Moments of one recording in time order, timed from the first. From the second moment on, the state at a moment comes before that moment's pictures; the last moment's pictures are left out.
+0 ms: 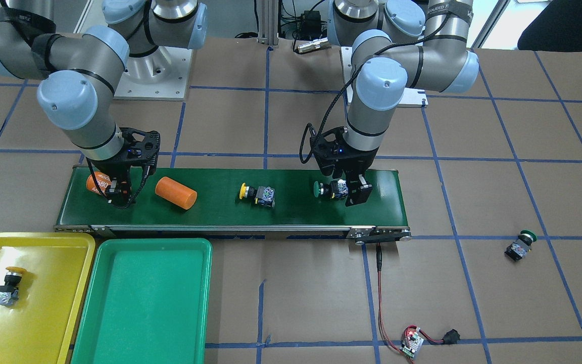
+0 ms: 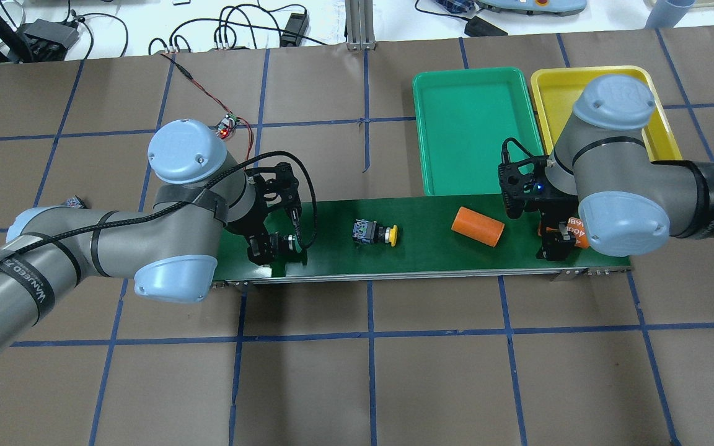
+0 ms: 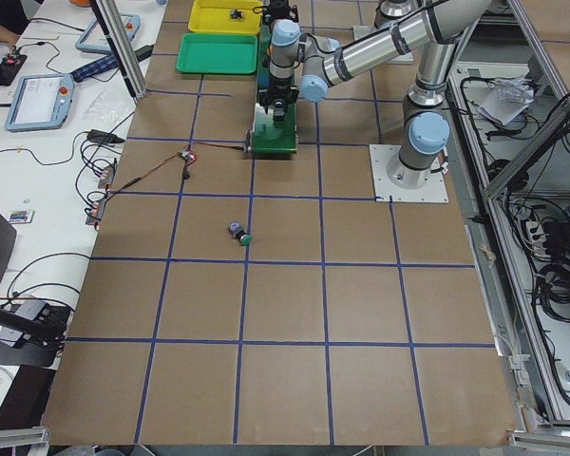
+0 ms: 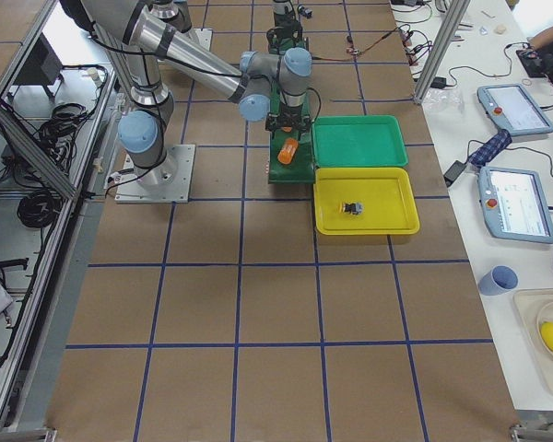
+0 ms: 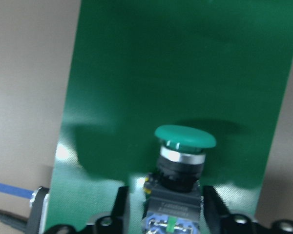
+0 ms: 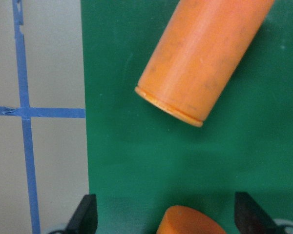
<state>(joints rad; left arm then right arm) -1.68 -1.70 -2.07 -0.83 1.56 1.16 1.47 -1.45 2.05 -2.10 -1.59 -1.68</state>
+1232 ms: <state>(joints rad) -1.03 -1.91 -1.80 -1.00 1.57 1.16 1.47 -1.44 2.05 -2.10 -1.58 -1.68</state>
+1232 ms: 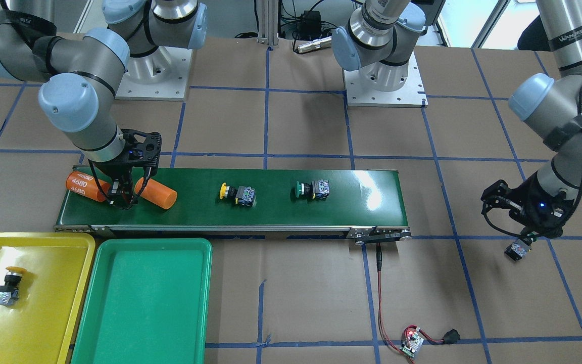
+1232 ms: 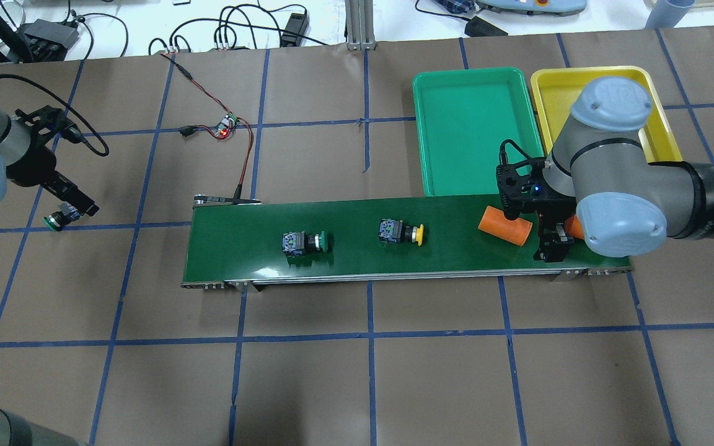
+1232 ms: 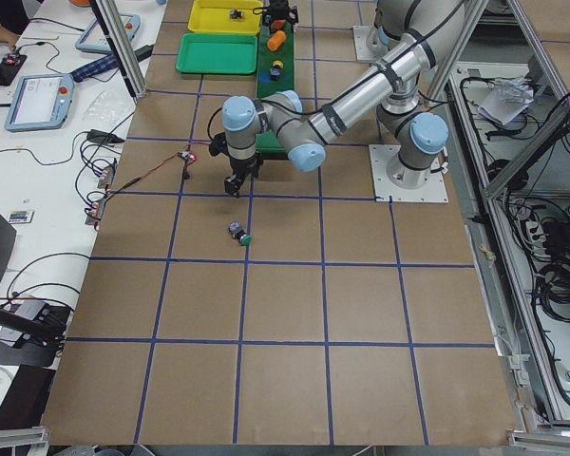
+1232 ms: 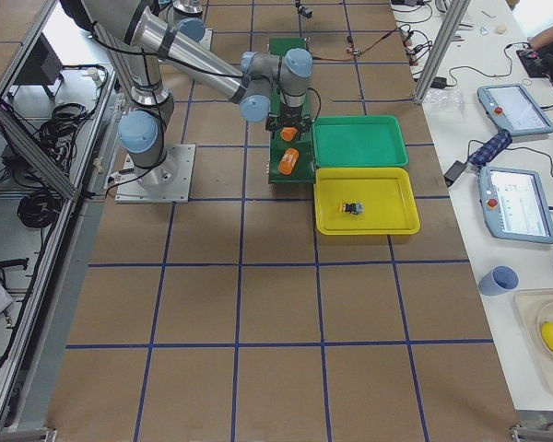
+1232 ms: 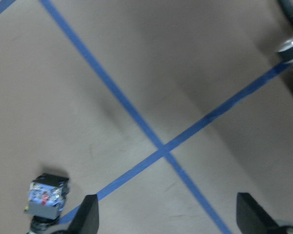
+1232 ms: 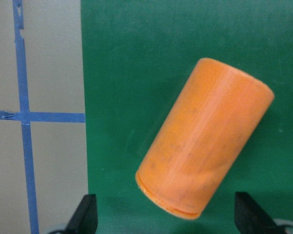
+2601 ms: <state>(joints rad) -0.95 -2.13 -1.73 -0.81 1.57 1.43 1.50 -1.43 2.05 -2.11 -1.57 -1.67</state>
